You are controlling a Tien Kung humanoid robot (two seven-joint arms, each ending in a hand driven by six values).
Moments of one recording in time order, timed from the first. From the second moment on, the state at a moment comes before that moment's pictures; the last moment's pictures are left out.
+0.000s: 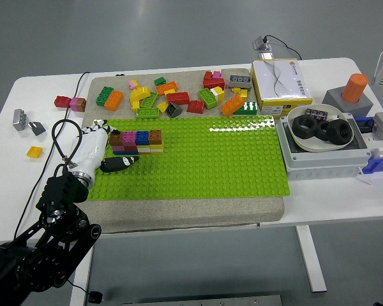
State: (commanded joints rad) left arm -0.35 0.11 -1.04 -1.21 2.27 0.23 0.38; right arm 0.13 -0.10 1.61 0.18 -1.41 -0.03 -0.22
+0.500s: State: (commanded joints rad) left arm -0.27 0.17 -1.16 -1.43 2.12 0.30 0.22; right arm 0.13 -0.10 1.59 0.18 -1.41 0.00 -0.23
